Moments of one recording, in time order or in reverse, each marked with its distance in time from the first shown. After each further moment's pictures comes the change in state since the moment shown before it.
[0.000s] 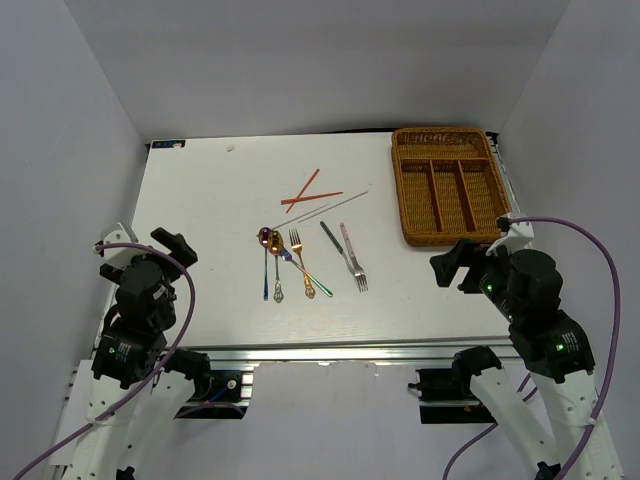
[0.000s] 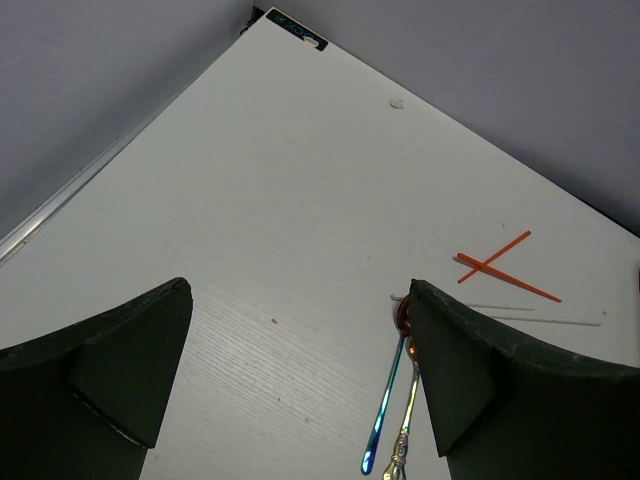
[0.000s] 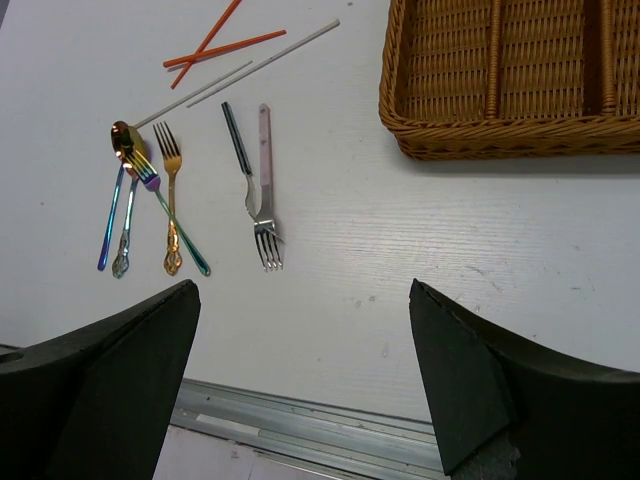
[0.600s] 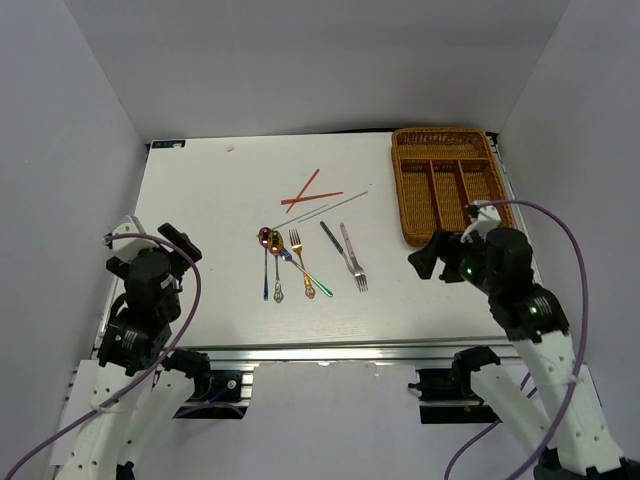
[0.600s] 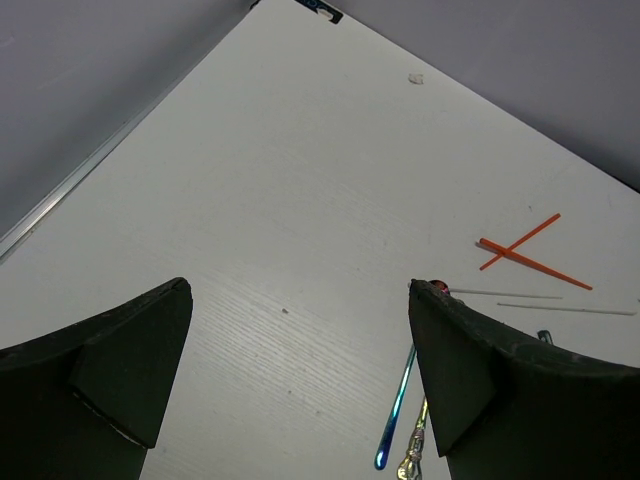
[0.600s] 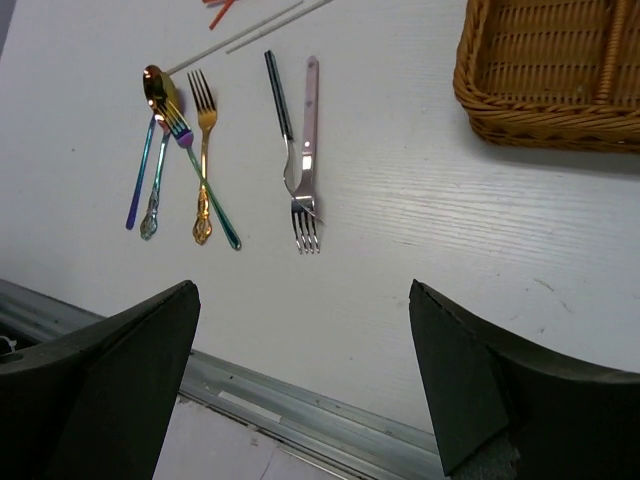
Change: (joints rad) left arm 0.000 0.054 -0.005 0.002 -0.001 0.000; right arm 0.000 0.126 -0.072 0.121 -0.158 0.000
